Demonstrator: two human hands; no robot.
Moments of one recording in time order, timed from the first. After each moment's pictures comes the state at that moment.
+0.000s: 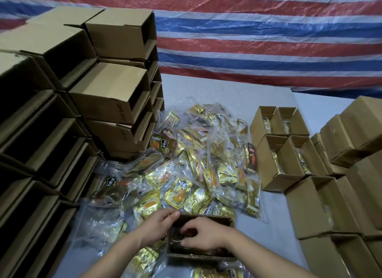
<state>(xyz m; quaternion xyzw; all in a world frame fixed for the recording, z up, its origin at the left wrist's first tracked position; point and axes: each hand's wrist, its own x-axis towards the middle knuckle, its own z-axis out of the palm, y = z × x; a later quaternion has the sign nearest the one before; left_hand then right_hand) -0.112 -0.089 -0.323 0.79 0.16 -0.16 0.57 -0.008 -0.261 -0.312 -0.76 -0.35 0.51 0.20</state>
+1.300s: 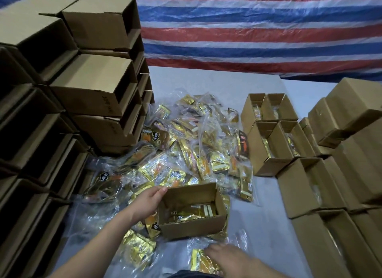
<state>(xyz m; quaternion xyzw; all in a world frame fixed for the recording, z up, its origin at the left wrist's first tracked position) -0.094 -0.069 -0.321 0.80 0.25 -0.13 0.53 -0.049 -0.371 -0.376 -0.77 -0.47 0.43 0.03</state>
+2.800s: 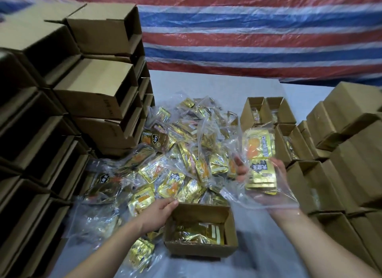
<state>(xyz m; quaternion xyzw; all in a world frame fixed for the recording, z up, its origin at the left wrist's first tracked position) -0.101 -0.099 -0.322 0.82 0.18 -0.20 0.50 0.075 -0.370 -0.235 -0.24 0.03 0.55 0.80</state>
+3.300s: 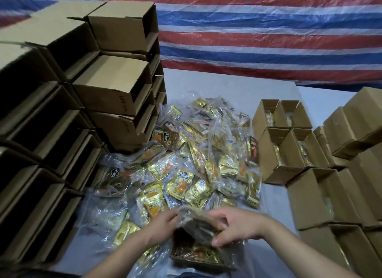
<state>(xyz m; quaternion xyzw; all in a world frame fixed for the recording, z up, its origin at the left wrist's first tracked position) -0.131 -0.117 -0.332 0.78 0.21 -0.21 0.55 0.014 -0.321 -0.247 -0.66 -0.41 0.55 0.31</state>
